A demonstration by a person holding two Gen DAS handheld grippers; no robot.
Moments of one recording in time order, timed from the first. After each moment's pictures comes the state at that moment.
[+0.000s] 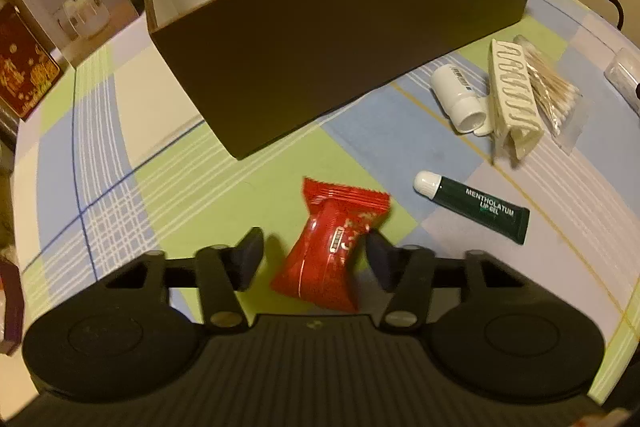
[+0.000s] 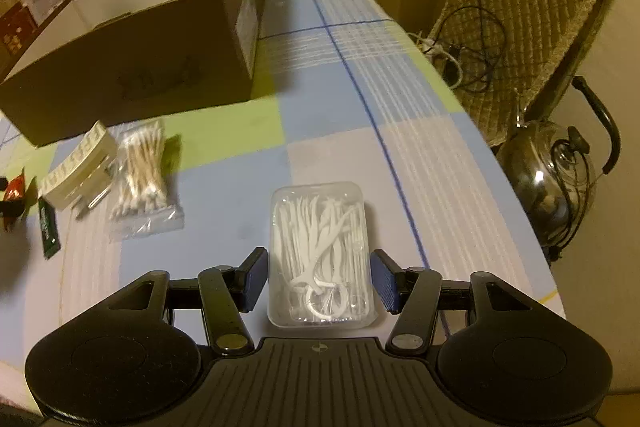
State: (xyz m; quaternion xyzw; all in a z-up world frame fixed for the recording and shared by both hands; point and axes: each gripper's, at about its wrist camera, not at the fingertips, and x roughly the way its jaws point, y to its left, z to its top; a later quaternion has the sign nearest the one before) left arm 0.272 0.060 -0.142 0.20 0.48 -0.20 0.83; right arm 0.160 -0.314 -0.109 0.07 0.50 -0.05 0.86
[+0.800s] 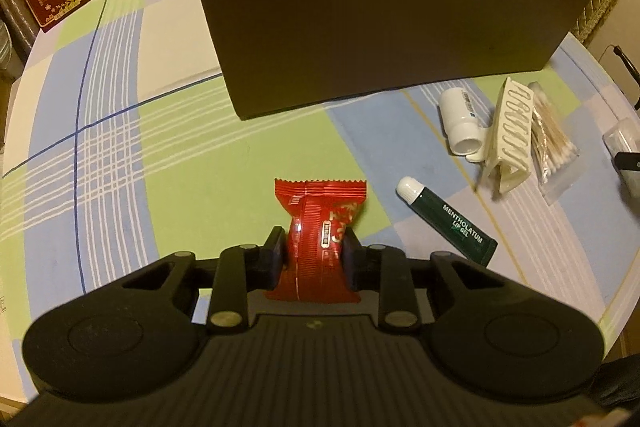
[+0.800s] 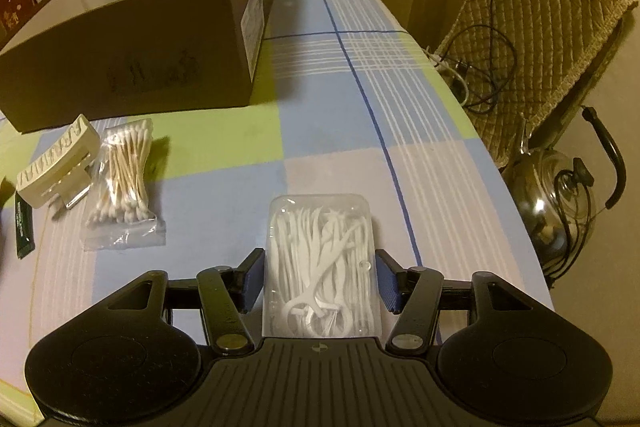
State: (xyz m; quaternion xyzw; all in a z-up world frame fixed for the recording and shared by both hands) left arm 0.262 0.066 -0.131 0.09 0.52 -0.14 0.84; right arm 0.183 -0.308 -0.127 0.02 0.49 -0.03 0.87
